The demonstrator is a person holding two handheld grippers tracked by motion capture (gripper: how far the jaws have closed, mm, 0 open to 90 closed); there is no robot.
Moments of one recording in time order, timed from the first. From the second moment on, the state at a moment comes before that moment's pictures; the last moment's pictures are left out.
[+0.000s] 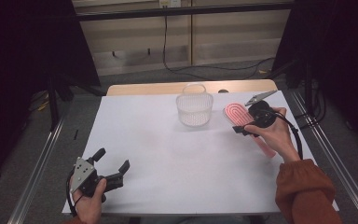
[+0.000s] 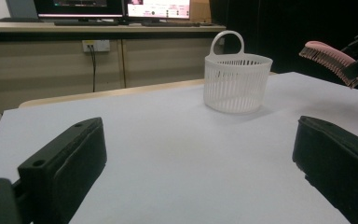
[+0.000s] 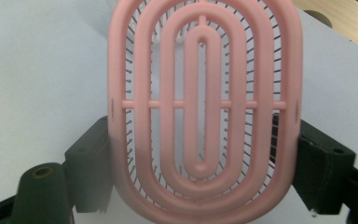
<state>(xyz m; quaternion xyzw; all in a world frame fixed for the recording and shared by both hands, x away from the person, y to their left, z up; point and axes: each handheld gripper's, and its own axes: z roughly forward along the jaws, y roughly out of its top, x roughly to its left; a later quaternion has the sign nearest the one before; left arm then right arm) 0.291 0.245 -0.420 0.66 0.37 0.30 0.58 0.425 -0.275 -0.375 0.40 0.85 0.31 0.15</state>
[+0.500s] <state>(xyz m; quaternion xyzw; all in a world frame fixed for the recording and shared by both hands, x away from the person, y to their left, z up) 0.291 0.244 -0.419 0.66 0.37 0.30 0.58 0.420 -0.275 -0.374 0.40 0.82 0.35 0.18</state>
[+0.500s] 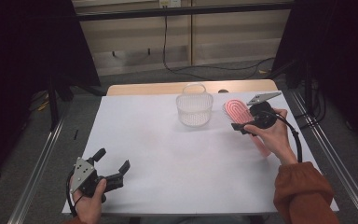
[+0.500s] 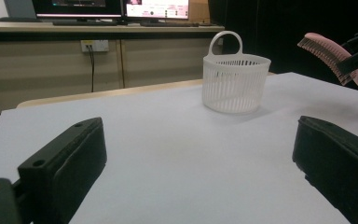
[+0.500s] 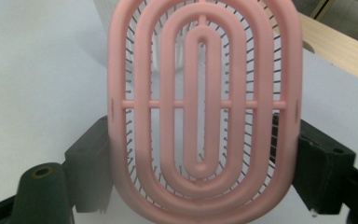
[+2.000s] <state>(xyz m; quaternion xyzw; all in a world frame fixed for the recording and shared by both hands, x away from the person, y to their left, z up) 0.291 0.245 -0.419 0.66 0.37 0.30 0.58 0.418 -0.256 -0.338 0.37 0.73 0.51 0.26</state>
